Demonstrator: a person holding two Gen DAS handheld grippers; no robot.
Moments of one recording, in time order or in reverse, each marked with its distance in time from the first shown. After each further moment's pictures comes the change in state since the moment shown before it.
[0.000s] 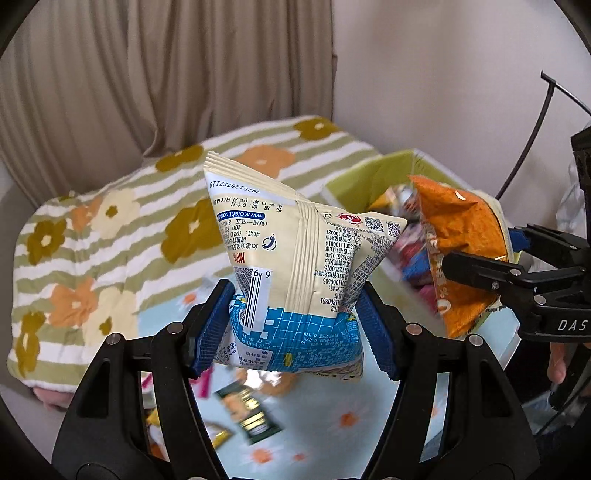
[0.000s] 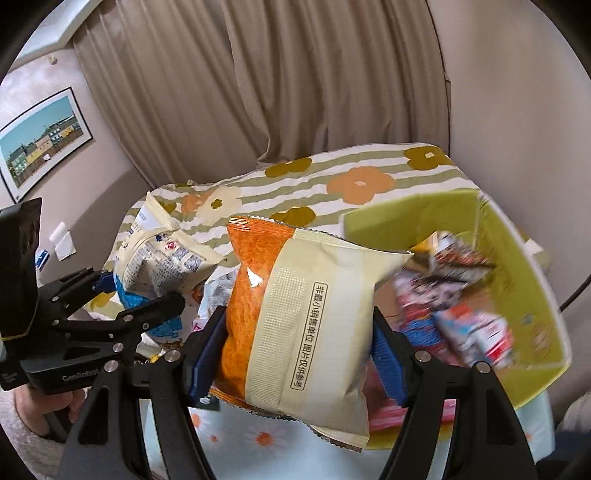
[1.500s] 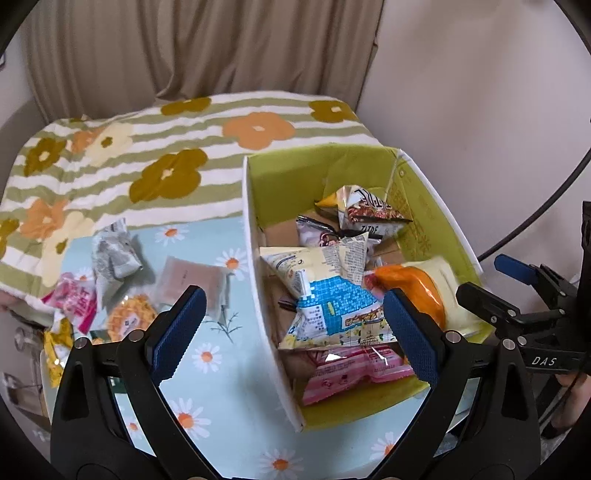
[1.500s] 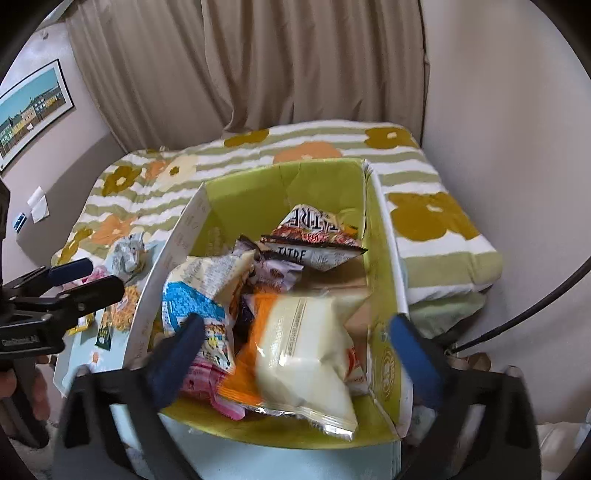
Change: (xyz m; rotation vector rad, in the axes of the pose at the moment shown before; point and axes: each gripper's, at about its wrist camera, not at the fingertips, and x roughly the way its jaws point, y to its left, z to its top) left arm 0.072 -0.128 0.013 -0.306 0.096 0.042; right arm -0.007 -0.173 -0.014 -0.078 0.092 -0.076
